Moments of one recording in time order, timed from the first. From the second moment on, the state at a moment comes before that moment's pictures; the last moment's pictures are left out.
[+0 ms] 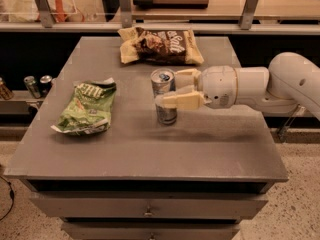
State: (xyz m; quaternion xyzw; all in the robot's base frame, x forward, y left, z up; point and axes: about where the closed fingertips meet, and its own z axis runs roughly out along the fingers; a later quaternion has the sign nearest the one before) arm 0.520 -0.030 0.907 -0.50 0.55 0.44 0.50
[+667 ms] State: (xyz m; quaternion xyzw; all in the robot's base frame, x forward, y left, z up) arm 0.518 -0.030 0.906 -0.51 0.55 0.44 0.50
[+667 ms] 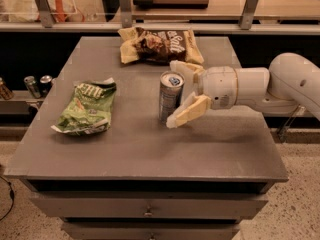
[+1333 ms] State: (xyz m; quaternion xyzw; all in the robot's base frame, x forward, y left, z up) arm 0.522 -0.045 0.905 -0.52 0.55 0.42 0.49
